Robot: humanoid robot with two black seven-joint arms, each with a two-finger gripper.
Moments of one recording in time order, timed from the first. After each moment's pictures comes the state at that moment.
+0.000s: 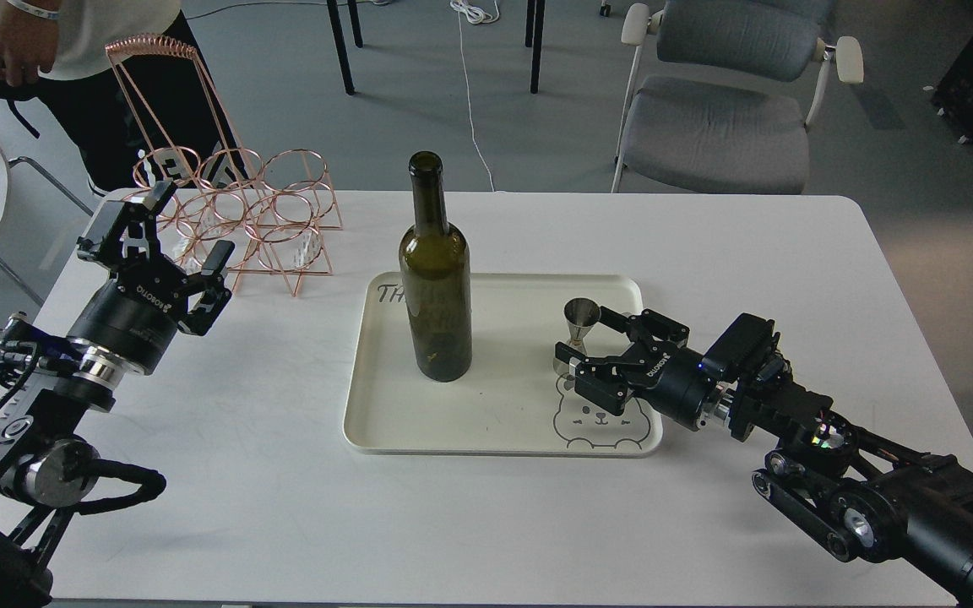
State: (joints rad) left arm -0.14 0.38 -1.30 -1.23 0.68 -0.35 -0.36; right arm 0.47 -0.26 0.64 0.90 -2.18 -0.32 0.49
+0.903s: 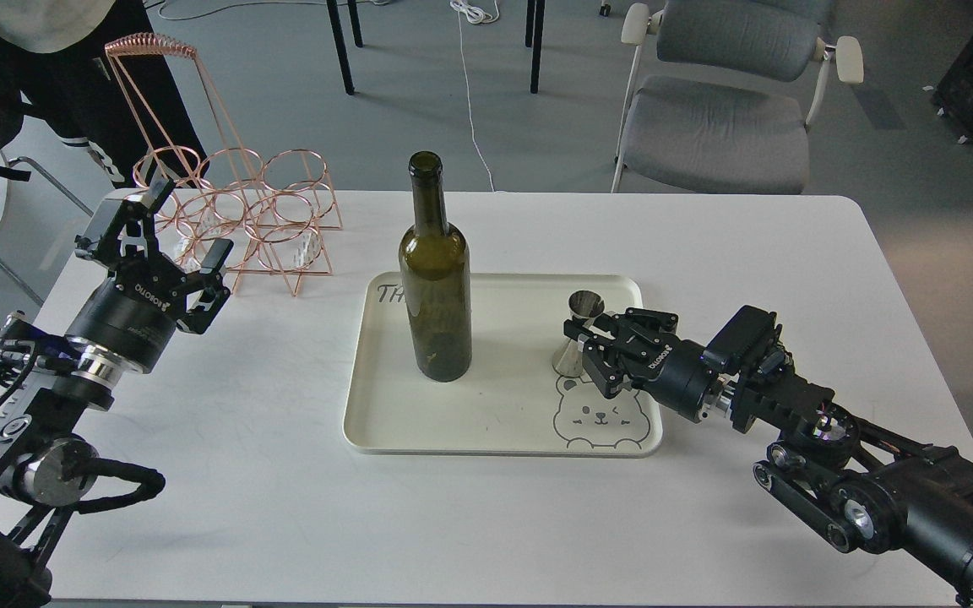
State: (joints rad) left arm -0.14 0.38 -1.30 -1.23 0.68 -0.35 -0.36; right arm 0.50 -0.27 0.63 0.88 -2.18 -0.32 0.49
